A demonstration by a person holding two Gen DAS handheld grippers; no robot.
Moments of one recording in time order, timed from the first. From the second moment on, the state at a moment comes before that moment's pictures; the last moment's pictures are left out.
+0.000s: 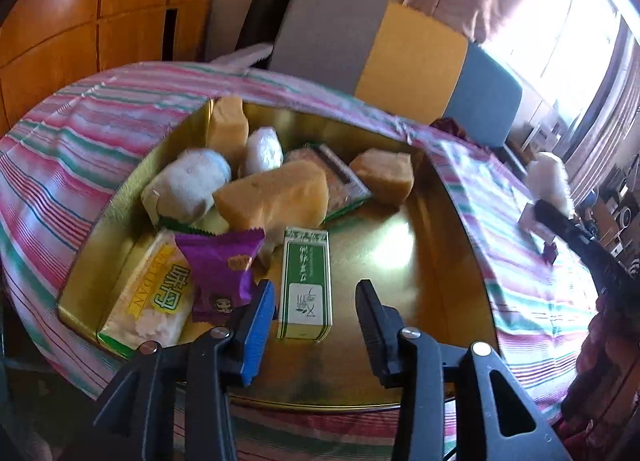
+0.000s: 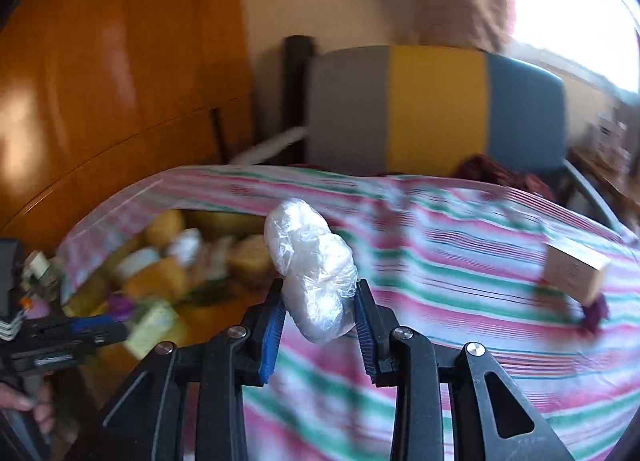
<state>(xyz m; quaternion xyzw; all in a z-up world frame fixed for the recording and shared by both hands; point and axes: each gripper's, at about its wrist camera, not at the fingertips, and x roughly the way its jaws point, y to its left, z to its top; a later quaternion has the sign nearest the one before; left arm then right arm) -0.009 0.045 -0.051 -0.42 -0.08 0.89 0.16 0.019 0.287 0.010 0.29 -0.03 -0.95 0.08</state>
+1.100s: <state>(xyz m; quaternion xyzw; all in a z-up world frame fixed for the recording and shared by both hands) -0.003 0.008 -0.047 -0.39 -0.15 0.90 0.10 -0.027 0.192 -0.036 0.41 -0.01 -0.90 0.13</state>
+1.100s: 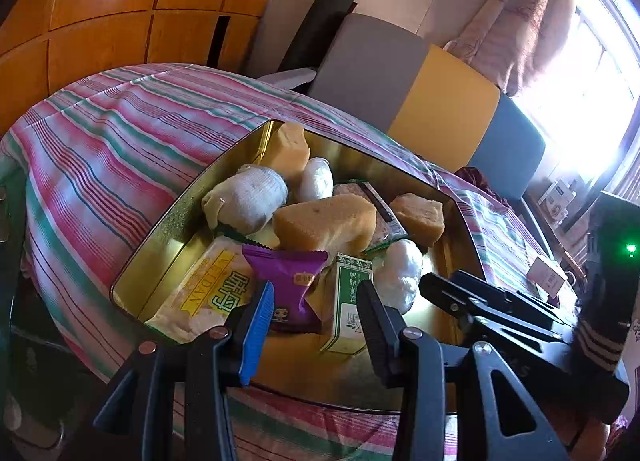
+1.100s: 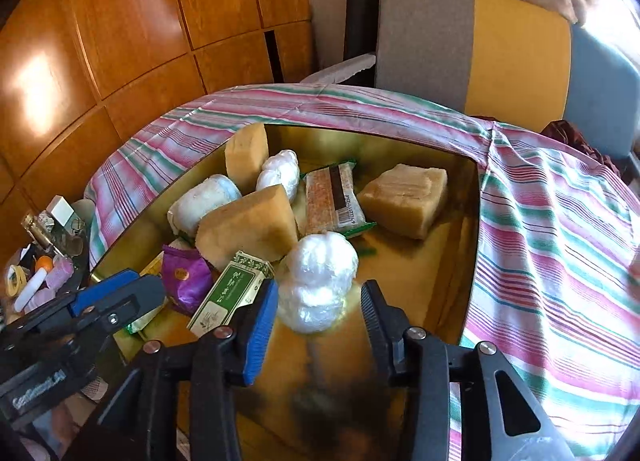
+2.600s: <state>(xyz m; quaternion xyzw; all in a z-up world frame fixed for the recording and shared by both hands) 0.036 0.165 -0.003 -0.40 0.00 0.87 0.28 -0.025 0.581 0.002 0.38 -0.07 -0.90 -0.19</state>
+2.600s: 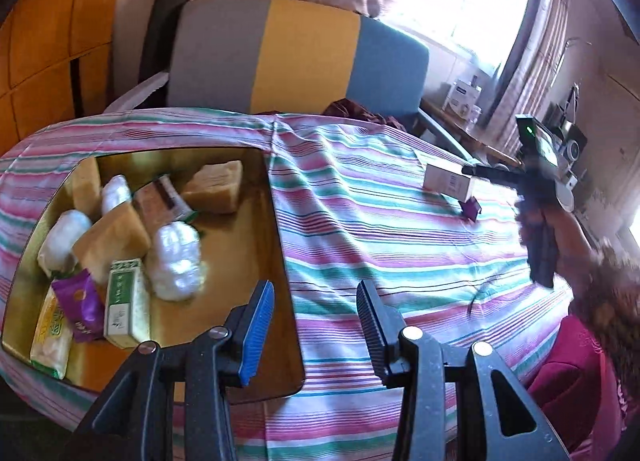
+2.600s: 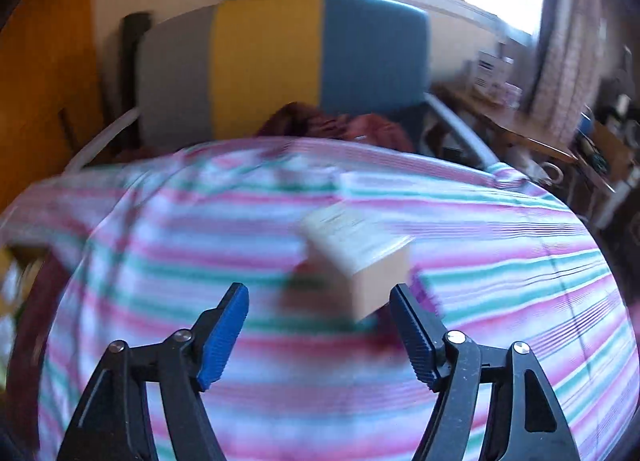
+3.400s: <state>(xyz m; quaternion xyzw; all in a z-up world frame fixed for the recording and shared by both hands) 0.040 0.211 -0.018 -0.43 0.03 0.85 0.31 0.010 0.662 -0.018 0.41 -0.10 -0.89 -0.20</state>
